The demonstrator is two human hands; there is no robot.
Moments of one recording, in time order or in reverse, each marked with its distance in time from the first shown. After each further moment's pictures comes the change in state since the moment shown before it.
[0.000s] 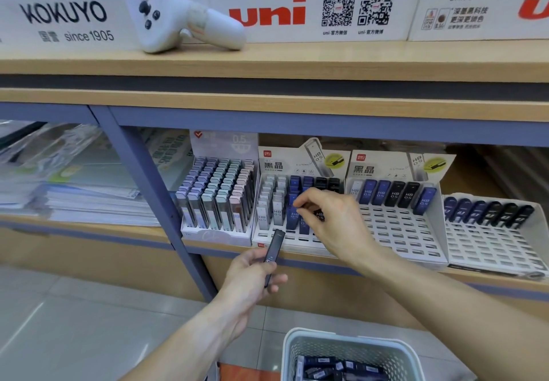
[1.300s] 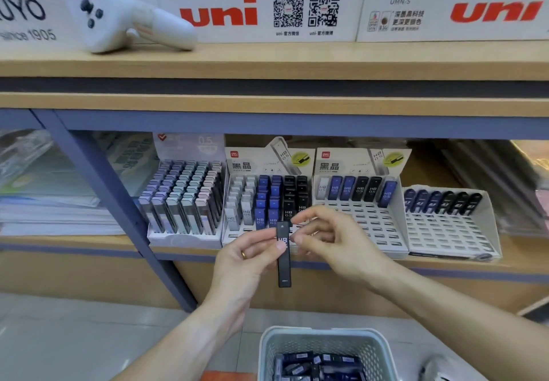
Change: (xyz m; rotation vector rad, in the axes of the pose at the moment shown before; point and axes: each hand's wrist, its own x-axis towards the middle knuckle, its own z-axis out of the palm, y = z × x) left_hand -0.030 0.016 0.045 -0.045 -0.129 0.227; right_hand -0.052 0.004 -0.053 0.600 -0.250 0.488
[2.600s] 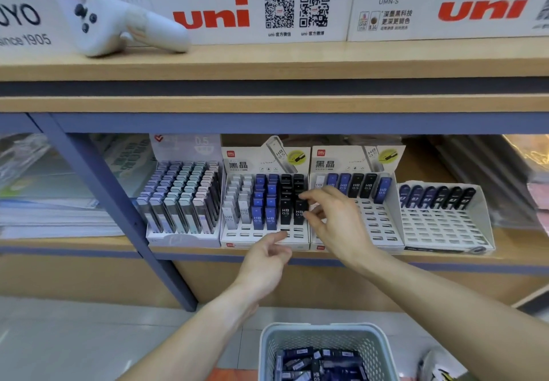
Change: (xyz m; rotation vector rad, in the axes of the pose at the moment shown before) left_hand 0.027 -0.024 0.015 0.539 -0.099 -0.061; right_hand 0.034 0.030 -0.008 -0.689 0.328 -0.278
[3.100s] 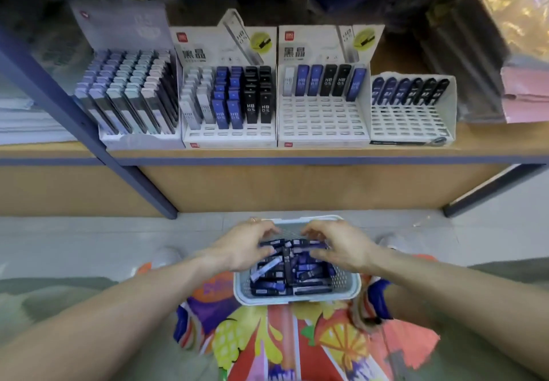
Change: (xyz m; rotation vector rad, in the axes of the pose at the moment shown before) left_hand -0.044 -0.112 0.035 0.866 -0.500 0.178; right_hand -0.195 0.048 0.007 -0.039 -0.840 0.262
